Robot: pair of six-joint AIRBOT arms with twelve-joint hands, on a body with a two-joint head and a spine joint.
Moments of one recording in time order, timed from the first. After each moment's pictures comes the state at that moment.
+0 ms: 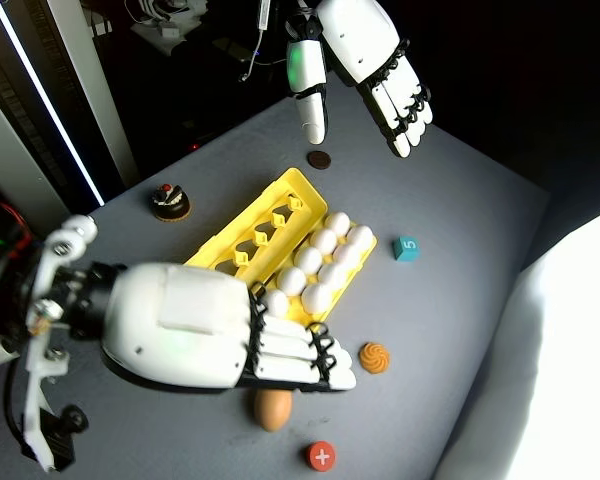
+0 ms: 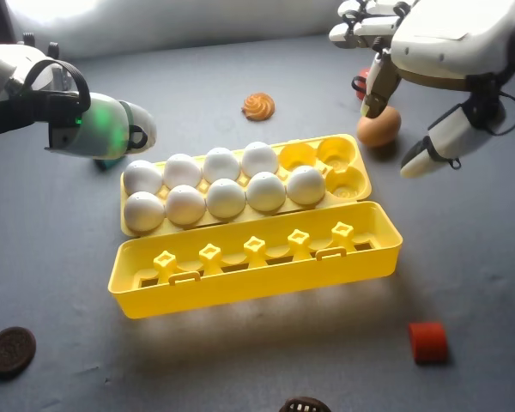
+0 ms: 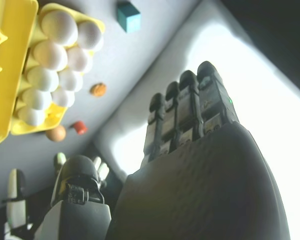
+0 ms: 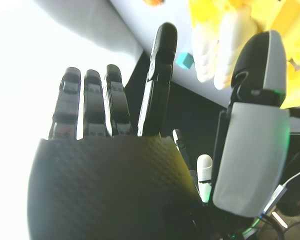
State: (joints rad) left arm 0.10 -0.82 0.56 1.14 1.21 -0.36; right arm -0.25 -1.02 1.09 0.24 0.17 -1.49
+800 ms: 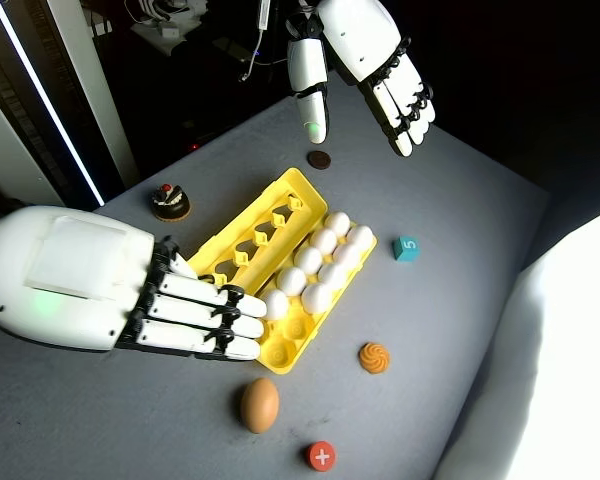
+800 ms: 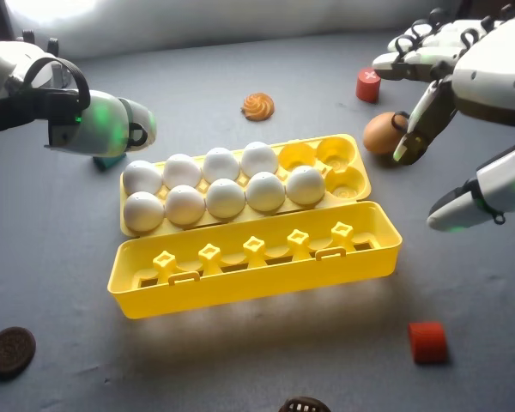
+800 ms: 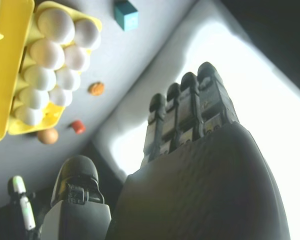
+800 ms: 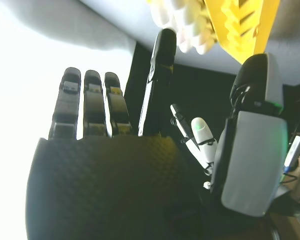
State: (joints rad) left arm 0.10 -0.82 0.56 1.14 1.21 -0.36; right arm -0.29 -0.80 0.85 0.54 0.20 -1.58
